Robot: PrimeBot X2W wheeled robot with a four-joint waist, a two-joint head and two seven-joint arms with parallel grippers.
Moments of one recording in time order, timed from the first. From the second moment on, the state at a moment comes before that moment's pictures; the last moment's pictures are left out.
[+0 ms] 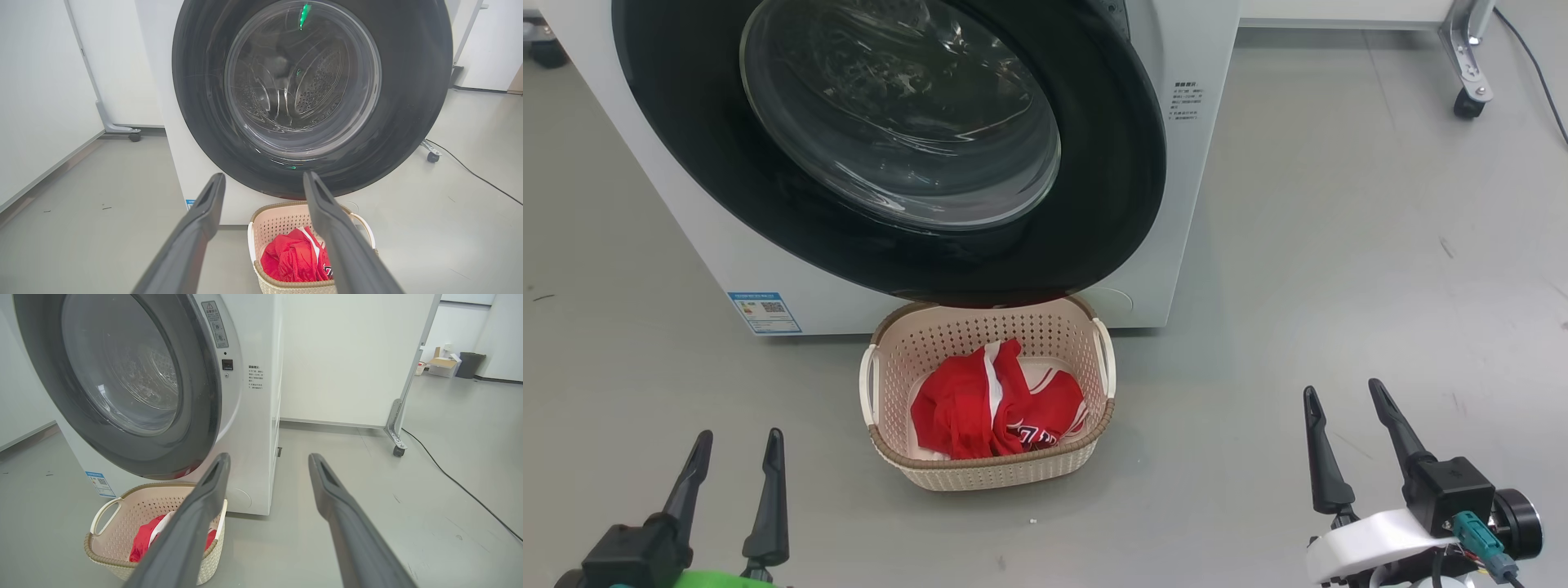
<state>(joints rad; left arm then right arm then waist) 0.15 0.20 -0.14 -0.06 -0.45 0.05 -0.18 0.09 -0.13 0.21 0.07 0.25 -0.11 -0.25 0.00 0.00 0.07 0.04</state>
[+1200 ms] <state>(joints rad) 0.16 0.16 -0.16 -0.05 -0.43 0.07 -0.21 0.11 -0.12 0.20 0.04 0.25 -0.12 -0.23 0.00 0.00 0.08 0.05</state>
